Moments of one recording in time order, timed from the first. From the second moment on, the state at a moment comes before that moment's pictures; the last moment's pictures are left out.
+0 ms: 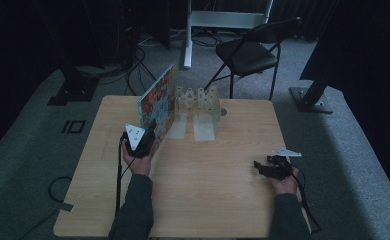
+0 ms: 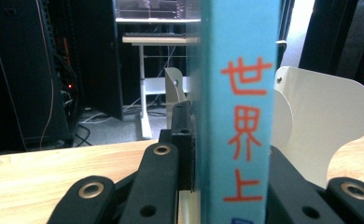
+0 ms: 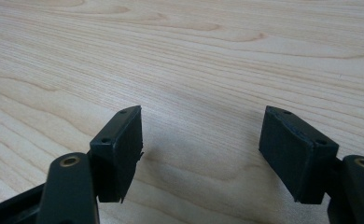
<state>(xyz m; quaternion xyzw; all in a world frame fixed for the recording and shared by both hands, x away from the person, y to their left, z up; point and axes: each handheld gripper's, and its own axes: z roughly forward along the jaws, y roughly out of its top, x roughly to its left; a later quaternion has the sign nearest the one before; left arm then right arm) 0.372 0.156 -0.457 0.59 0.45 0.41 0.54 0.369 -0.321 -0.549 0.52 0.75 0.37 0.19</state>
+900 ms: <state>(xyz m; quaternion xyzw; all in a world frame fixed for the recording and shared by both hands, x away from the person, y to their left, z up) 0.365 0.161 -0.471 0.60 0.44 0.40 0.53 0.368 -0.321 -0.549 0.52 0.75 0.37 0.19</state>
